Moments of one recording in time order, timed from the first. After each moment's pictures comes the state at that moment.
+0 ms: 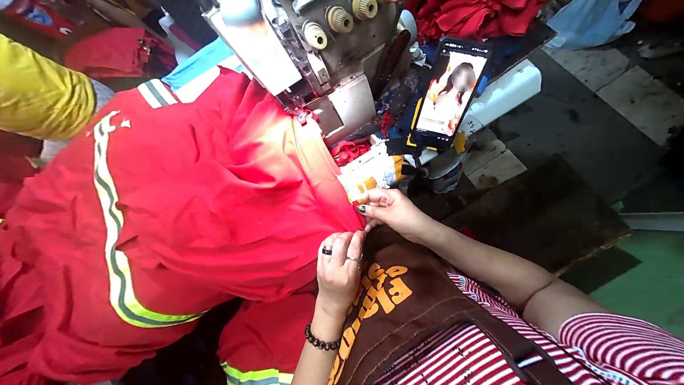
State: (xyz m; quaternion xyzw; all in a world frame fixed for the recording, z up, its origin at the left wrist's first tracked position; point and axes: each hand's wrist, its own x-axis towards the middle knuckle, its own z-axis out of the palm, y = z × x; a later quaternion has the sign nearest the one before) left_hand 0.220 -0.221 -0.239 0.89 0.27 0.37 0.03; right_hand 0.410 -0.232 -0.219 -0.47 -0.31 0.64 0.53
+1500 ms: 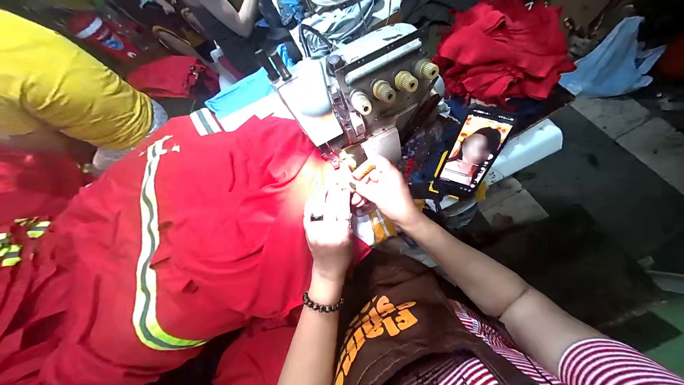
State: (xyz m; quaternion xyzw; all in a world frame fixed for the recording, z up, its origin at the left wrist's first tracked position) left_hand 0.268 -0.105 -0.210 0.84 0.34 0.41 -0.13; right_hand 0.420 -0.125 -0.192 -0.46 -0.40 0.44 0.66
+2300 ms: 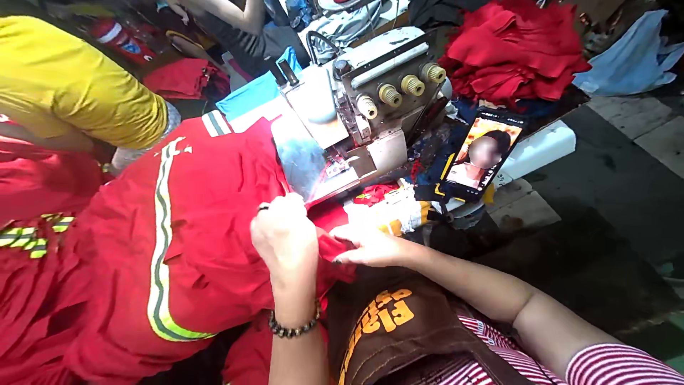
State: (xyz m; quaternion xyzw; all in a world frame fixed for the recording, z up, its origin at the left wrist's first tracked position) left_hand 0.243 -0.095 -0.121 0.80 0.58 0.15 -0.06; right_hand 0.384 -0.145 -0.219 -0.35 -0.67 0.54 0.38
